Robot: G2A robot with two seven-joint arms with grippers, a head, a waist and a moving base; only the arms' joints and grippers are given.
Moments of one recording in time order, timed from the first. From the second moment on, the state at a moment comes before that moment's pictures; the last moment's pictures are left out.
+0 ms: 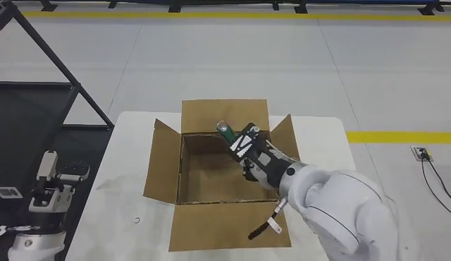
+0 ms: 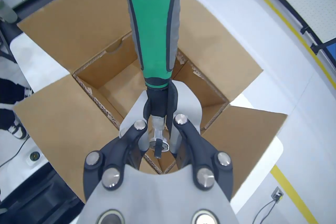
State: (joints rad) left arm 1.60 -1.29 -1.97 -2.11 -0.23 -0.12 -0.23; right arm -0.82 -1.37 1.16 -2.15 -1.16 -0.19 1.26
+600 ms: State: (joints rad) left arm 1.56 -1.29 -1.93 -2.10 -0.19 -0.10 -0.27; right arm -1.16 -1.33 1.72 -2.35 -1.08 0.04 1.23
